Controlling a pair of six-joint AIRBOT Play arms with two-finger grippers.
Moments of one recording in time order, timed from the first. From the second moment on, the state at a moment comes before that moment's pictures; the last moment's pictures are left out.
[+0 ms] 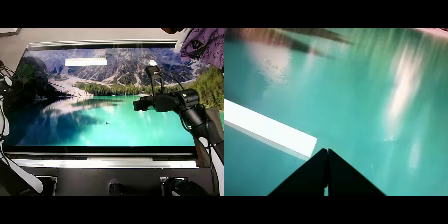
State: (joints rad) left arm 0.38 -2.11 1.99 1.66 -0.70 -1.80; right arm 0.35 -1.14 1.13 1.71 -0.94 -1.56
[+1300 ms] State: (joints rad) left arm -0.27 -1.15 1.37 1.13 -1.27 -1.87; right arm 0.35 -1.14 1.13 1.71 -0.94 -1.56
